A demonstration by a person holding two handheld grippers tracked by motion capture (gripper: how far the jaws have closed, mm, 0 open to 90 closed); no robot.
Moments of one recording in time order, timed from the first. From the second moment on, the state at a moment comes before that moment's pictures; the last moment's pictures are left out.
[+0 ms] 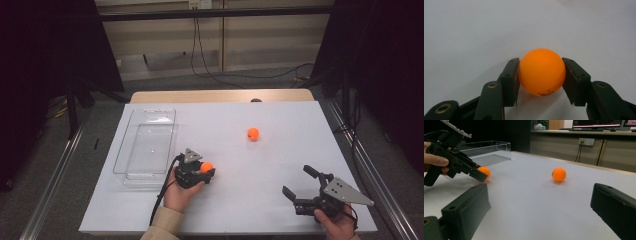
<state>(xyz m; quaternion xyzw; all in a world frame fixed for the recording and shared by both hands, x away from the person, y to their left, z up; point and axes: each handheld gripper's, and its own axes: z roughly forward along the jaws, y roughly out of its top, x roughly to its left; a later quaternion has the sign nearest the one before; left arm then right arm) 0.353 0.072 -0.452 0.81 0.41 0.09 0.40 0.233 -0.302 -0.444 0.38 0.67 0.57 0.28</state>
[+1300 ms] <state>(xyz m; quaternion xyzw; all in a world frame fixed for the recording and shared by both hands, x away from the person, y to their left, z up) 0.354 0.081 -0.437 0.81 0.42 0.08 0.41 0.233 -0.303 -0.445 0.38 0.67 0.57 0.28</state>
